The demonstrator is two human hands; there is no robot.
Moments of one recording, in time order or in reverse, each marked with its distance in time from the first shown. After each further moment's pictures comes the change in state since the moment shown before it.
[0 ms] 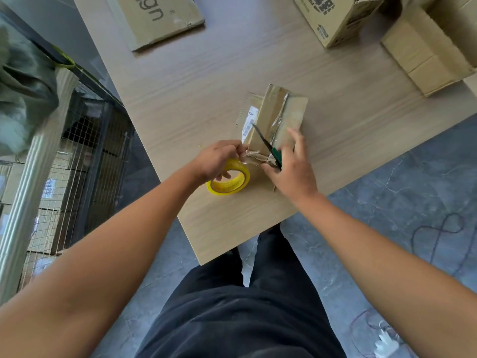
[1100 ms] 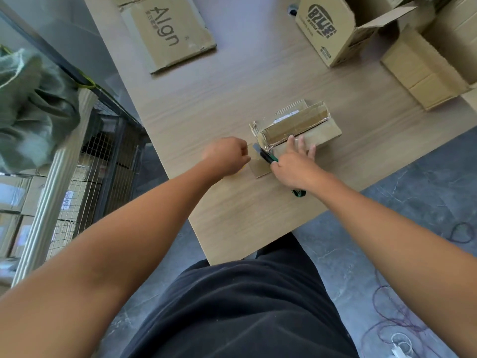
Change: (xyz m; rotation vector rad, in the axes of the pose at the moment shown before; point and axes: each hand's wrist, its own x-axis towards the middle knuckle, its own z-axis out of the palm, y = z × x) left_hand 0.030 0.019 -0.020 0.910 0.235 0.013; right_hand 0.057 -0.049 -0.031 -0.460 -0.737 0.244
